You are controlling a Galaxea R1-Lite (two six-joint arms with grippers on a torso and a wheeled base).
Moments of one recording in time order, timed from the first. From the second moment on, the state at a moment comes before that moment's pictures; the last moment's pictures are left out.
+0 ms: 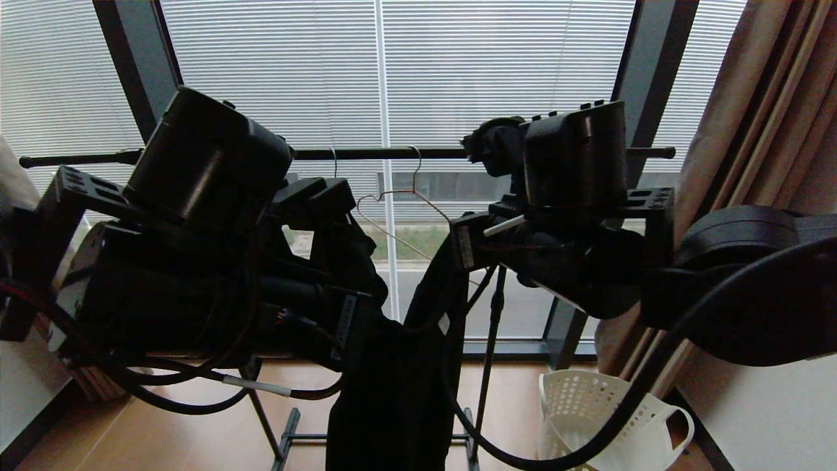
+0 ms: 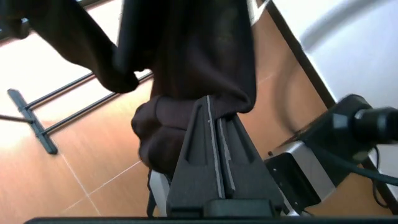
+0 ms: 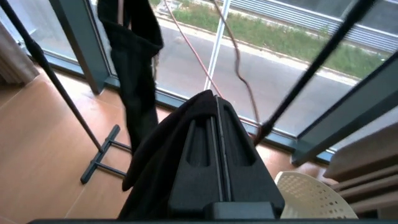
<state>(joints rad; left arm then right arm) -0.74 1.56 -1.24 0.42 -0.03 -0.28 0.82 1.84 -1.34 -0.15 -0.55 0.12</state>
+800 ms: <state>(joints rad) -0.66 1.63 -1.31 0.31 -0.04 -0.23 0.74 1.59 -1.04 -0.16 -0.56 0.16</state>
